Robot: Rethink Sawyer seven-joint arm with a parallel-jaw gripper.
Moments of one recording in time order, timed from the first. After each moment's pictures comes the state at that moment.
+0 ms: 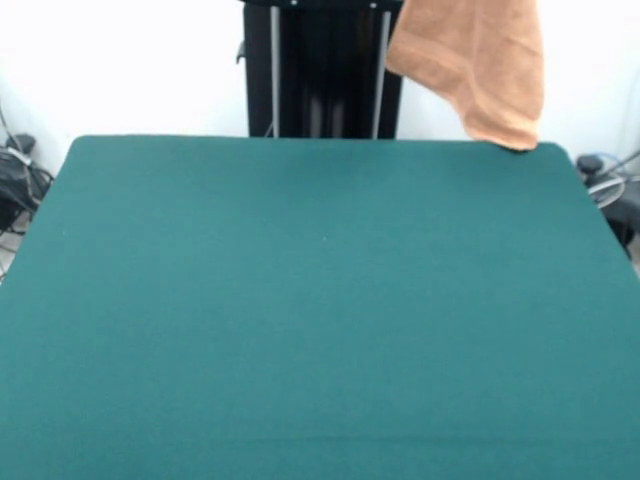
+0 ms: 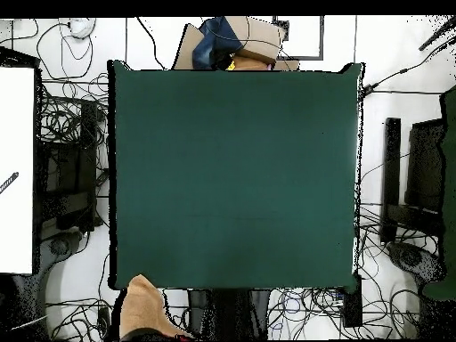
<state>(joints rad) -0.10 -1.38 0.10 2.65 0.36 1.15 0.47</state>
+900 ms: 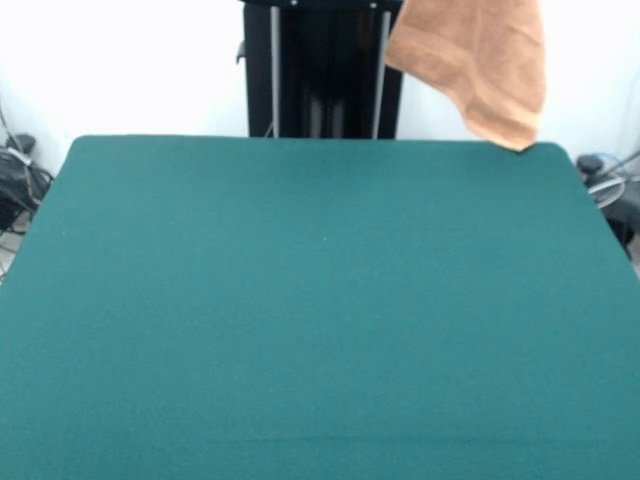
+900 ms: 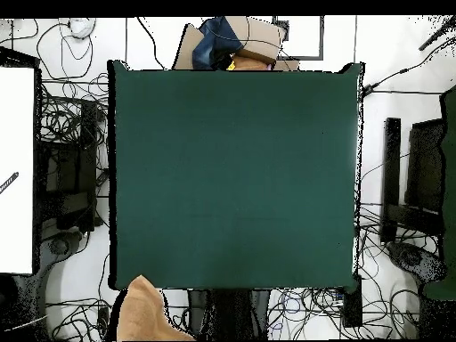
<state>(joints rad) -0.03 -1.46 0.10 2.67 0.36 1.19 0.47</state>
